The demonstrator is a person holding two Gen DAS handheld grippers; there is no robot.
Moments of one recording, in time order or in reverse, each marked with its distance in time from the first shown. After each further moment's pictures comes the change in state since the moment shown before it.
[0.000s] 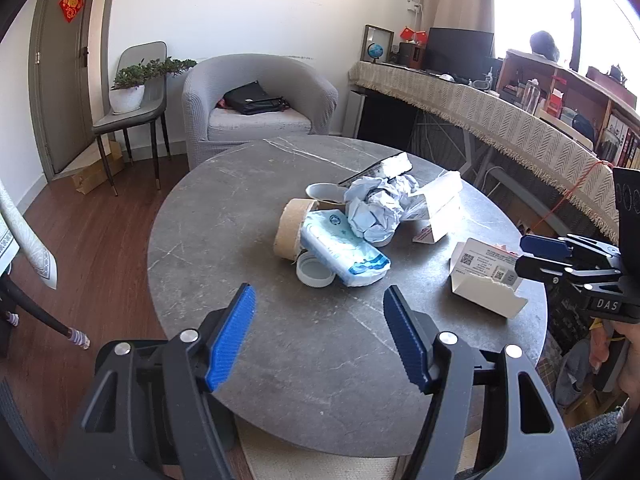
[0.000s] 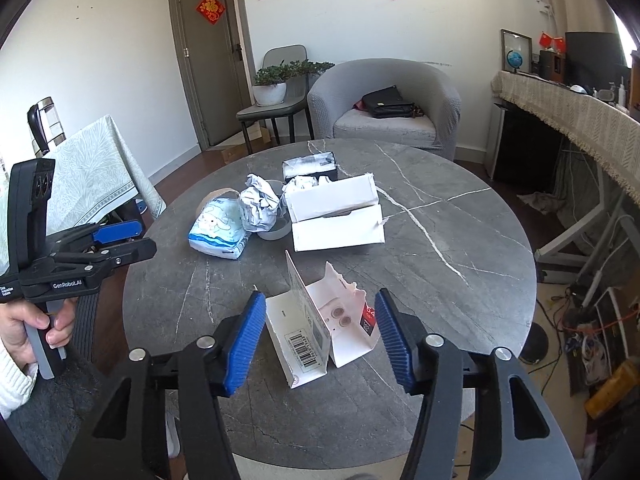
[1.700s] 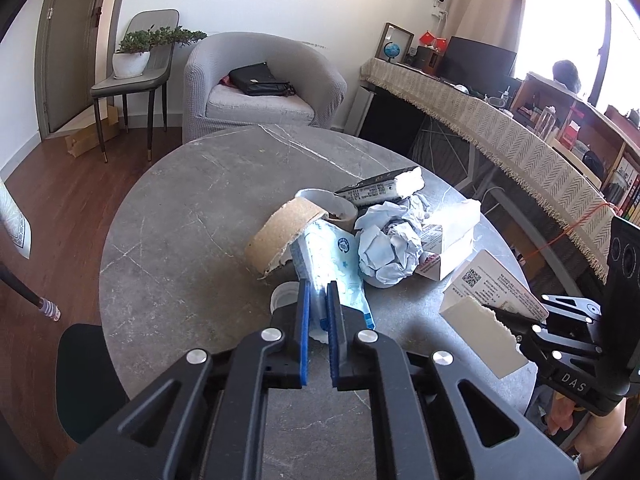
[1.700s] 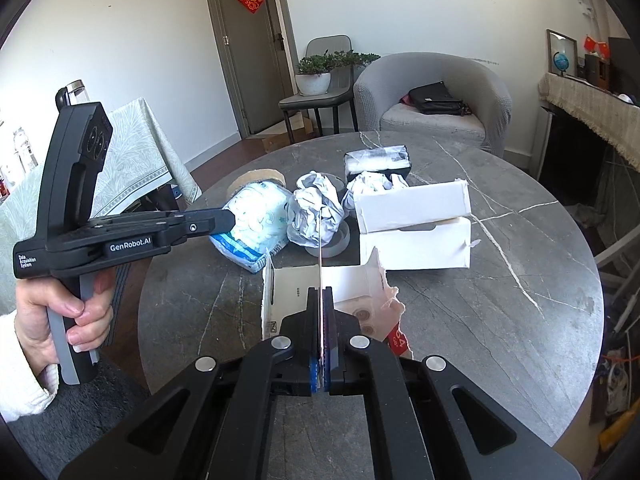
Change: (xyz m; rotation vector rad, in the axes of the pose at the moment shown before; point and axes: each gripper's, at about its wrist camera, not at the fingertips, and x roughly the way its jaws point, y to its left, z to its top) left arm 0.038 0.005 0.022 -0.140 0.052 -0.047; right arm 0.033 0.024 0.013 -0.052 0.012 0.134
